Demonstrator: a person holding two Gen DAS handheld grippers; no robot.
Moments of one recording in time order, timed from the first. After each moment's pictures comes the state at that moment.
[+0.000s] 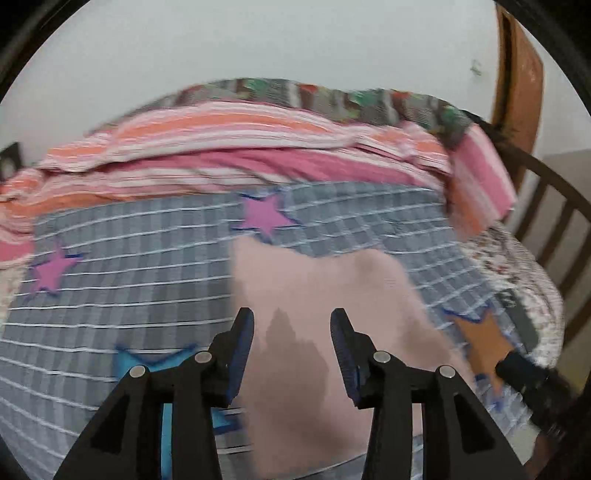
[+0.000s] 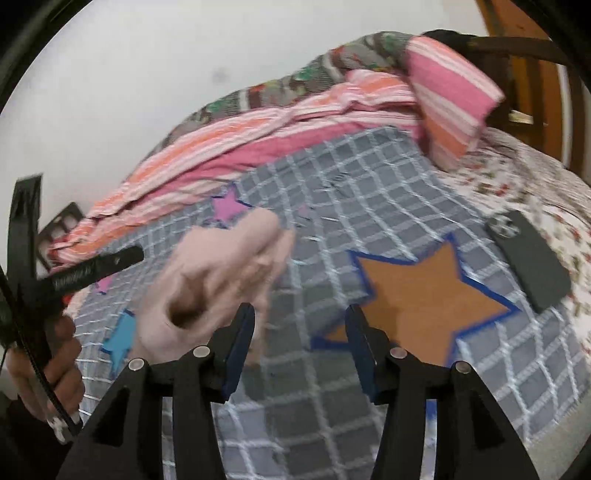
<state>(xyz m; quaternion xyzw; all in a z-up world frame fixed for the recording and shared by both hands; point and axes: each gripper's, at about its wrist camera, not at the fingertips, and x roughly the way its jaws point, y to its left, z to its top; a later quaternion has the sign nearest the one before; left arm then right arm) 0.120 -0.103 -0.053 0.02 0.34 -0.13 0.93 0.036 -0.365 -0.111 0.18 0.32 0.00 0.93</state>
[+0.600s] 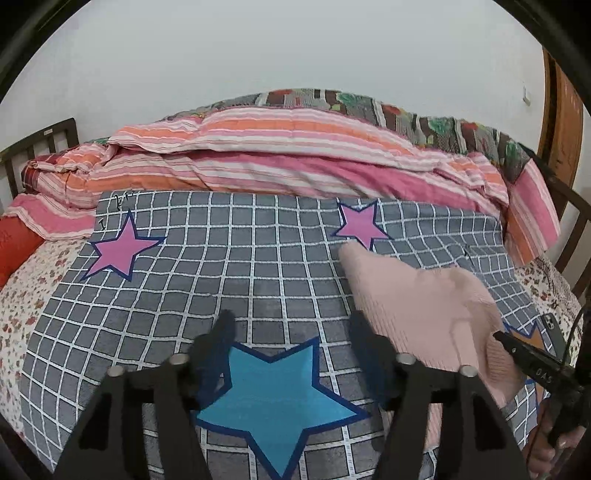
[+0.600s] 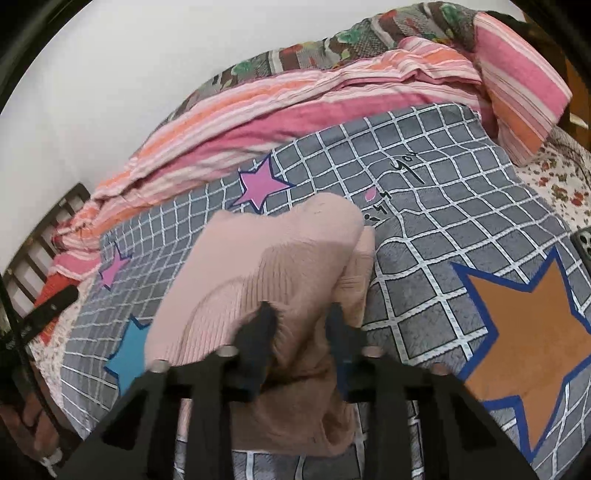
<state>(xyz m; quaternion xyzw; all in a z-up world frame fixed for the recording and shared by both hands) 0.128 -0.003 -0.055 -0.02 0.32 -0.05 0.95 0.126 -0.300 -0.131 0.16 0.37 0.03 0.92</state>
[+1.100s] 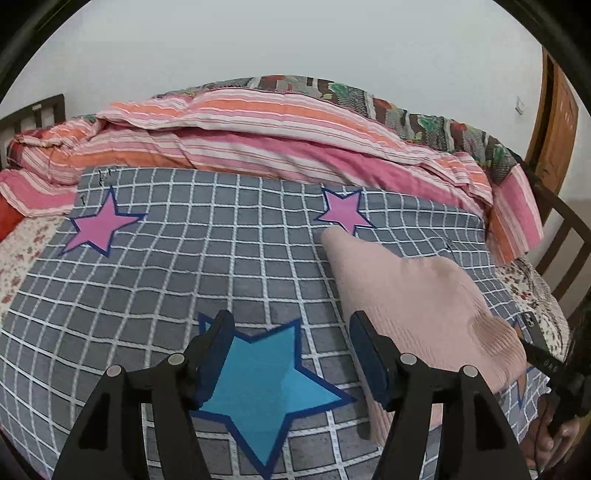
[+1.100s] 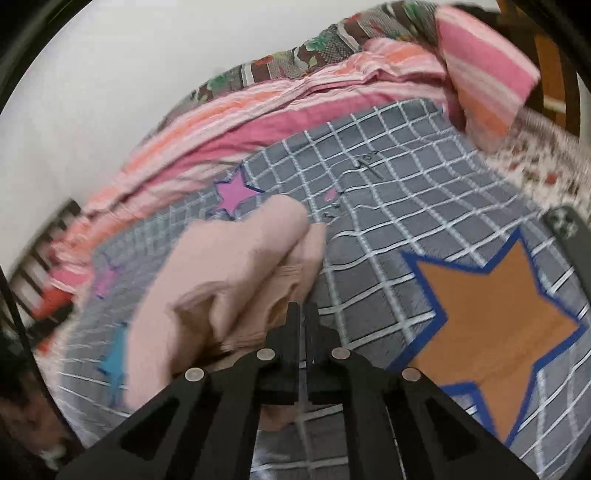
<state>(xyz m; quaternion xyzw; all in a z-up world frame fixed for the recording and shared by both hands) 0.123 0.002 -0.075 -0.05 0.35 -0.10 0.93 0.097 -0.347 -0.136 0.21 0.35 0.02 0.91</state>
